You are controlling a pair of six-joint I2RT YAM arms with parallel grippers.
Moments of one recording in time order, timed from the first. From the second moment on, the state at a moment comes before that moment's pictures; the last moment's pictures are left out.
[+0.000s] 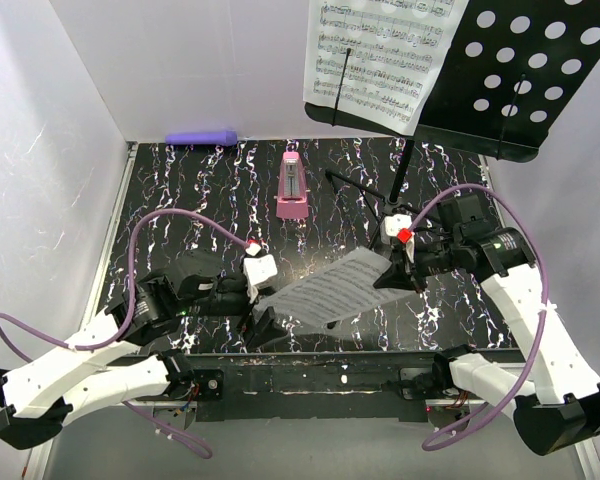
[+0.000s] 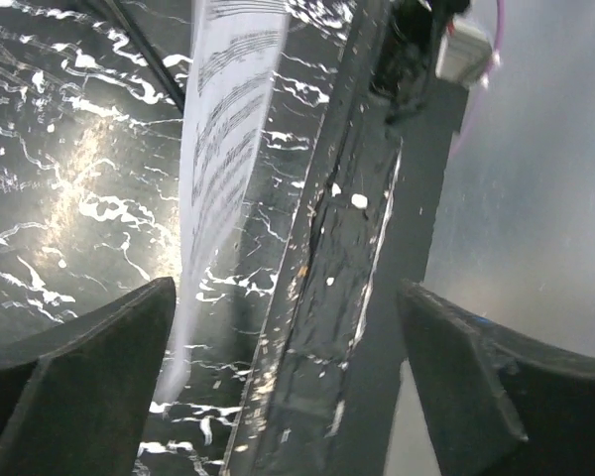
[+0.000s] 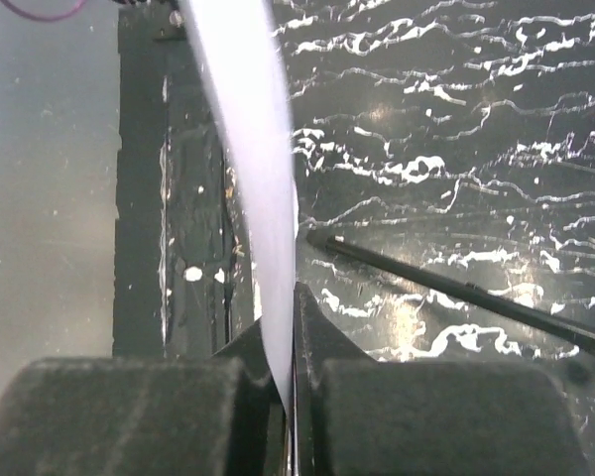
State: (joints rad) left arm -1.00 0.77 0.96 -0.70 0.35 0.04; right arm 0.35 1.00 1.14 -1.15 -1.02 -0.82
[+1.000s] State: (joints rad) left arm -0.98 1.17 1.12 -0.36 0.41 0.27; right arm 0.35 1.03 1.30 -1.40 -0.83 -0.92
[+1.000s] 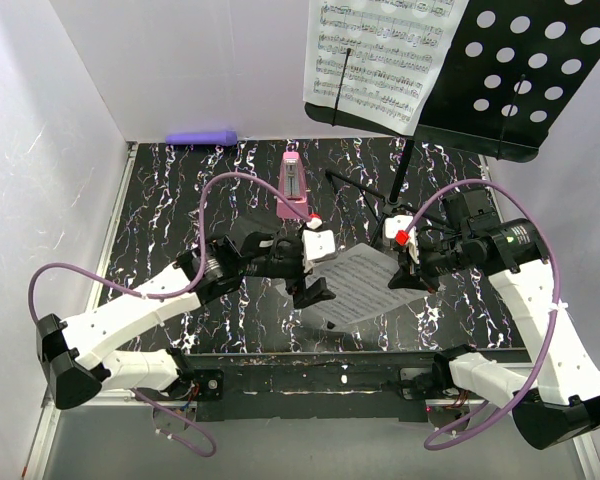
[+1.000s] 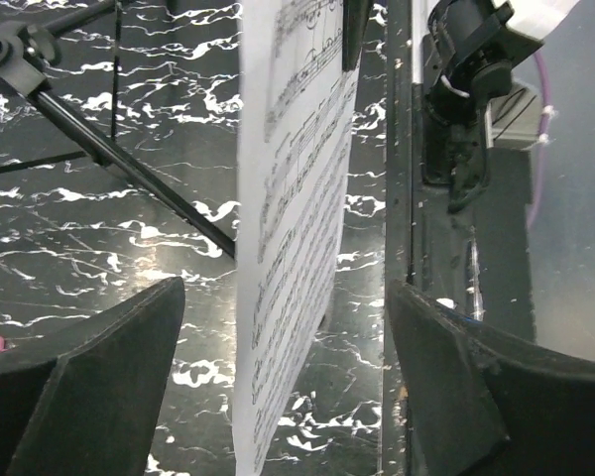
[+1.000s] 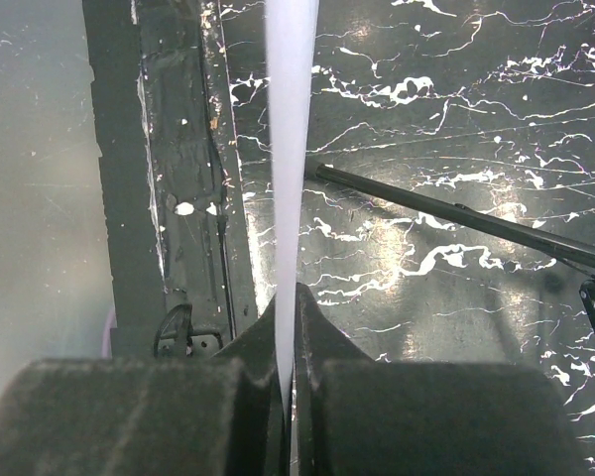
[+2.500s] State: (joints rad) left arm -0.82 0.66 0.78 0.03 0.47 -0.38; right arm 0.28 1.17 1.42 -1.39 -1.49 -0.95
